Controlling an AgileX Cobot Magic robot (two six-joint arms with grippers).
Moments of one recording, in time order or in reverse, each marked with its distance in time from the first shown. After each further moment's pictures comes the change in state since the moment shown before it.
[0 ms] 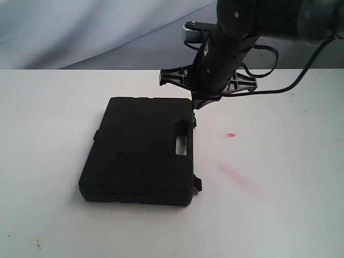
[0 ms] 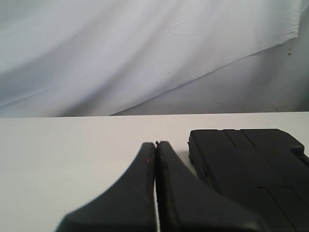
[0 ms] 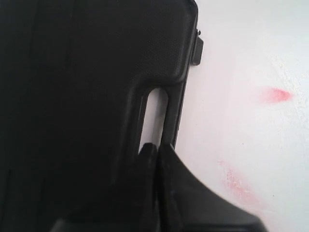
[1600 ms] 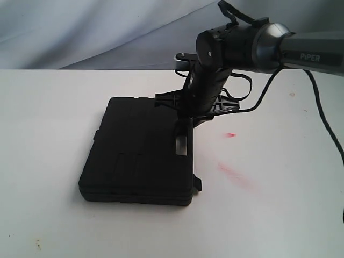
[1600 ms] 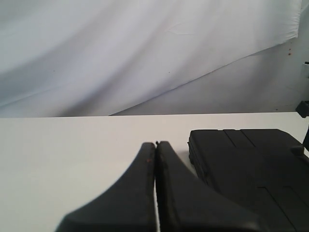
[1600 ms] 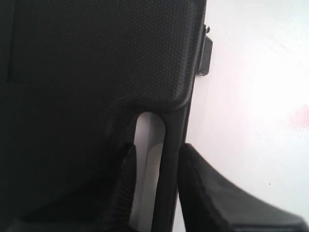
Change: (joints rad) left arm 0.000 0.000 0.000 0.000 0.000 0.000; right arm 0.000 0.185 -0.038 -0.013 -0.099 0.025
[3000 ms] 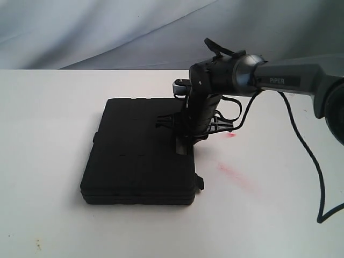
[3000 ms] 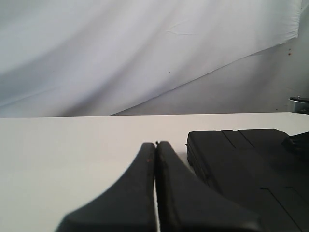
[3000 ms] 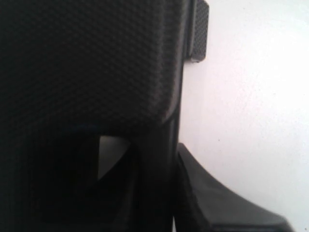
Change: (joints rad) left arm 0.000 0.000 0.000 0.000 0.000 0.000; right arm 0.000 0.146 -0.009 0.002 -0.069 0.019
